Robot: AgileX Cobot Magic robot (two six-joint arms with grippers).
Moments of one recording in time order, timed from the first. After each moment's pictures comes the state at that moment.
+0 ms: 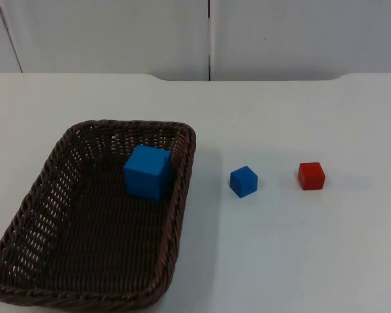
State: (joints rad) right arm 0.88 0.00 -0.52 -0.02 1.08 -0.03; left arm 0.08 0.00 -0.50 0.02 1.09 0.02
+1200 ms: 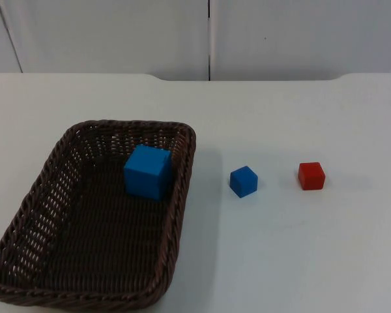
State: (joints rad) right arm 0.88 0.00 -0.52 -0.02 1.08 -0.01; left arm 0.08 0.00 -0.50 0.01 1.09 0.02
